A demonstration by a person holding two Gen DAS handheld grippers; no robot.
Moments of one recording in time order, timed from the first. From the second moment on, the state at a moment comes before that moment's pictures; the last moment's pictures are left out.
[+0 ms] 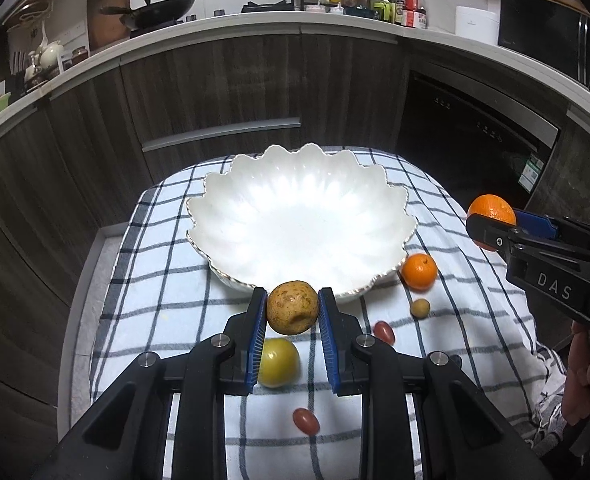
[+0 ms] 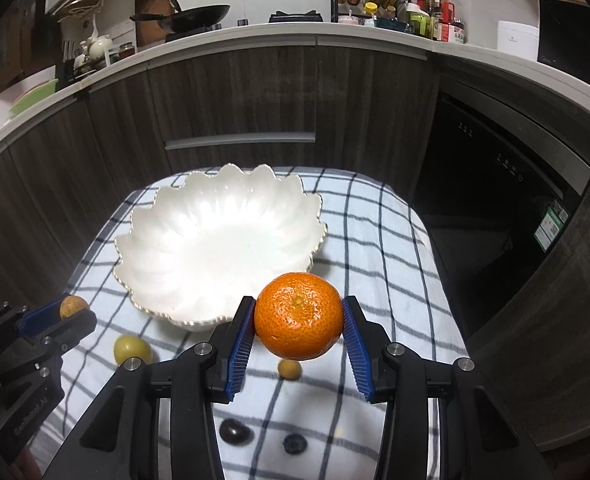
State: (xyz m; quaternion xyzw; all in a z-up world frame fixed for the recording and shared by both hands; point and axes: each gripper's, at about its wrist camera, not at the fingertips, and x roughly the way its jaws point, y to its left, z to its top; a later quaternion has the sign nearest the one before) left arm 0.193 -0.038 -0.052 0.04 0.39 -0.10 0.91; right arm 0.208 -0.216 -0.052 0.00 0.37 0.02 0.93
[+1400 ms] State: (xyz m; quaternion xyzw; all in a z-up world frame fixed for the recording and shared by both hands) left arm 0.307 -0.011 -0.064 0.01 0.41 -0.07 0.91; right arm 0.316 -0.195 -0.069 0.01 0.41 0.02 0.91
